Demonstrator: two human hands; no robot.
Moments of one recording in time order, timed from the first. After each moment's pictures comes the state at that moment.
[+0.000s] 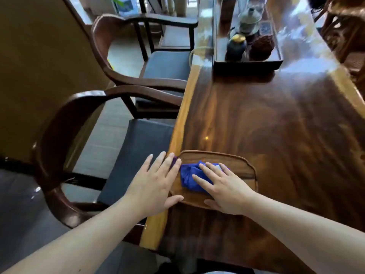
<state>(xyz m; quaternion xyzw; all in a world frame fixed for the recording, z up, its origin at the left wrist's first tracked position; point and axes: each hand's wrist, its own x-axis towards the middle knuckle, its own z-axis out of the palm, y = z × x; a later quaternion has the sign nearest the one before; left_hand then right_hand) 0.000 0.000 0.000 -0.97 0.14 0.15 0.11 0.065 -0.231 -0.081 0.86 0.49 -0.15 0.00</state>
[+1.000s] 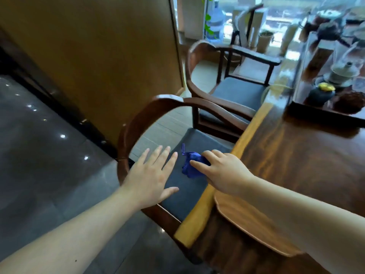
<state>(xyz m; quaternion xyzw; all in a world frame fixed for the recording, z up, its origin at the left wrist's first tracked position) -0.096 0.096 0.065 -0.99 -0.06 0.06 0.15 0.074 -0.075 0.032 0.76 0.65 0.03 -0.01</state>
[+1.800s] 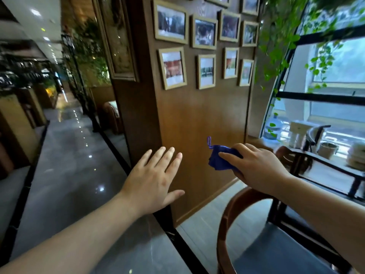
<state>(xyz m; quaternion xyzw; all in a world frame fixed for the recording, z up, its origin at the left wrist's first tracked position) -0.349 0.335 0.287 -0.93 -0.22 -0.13 0.25 -0.089 0.199 0.282 0.69 0.66 0.30 -0.05</state>
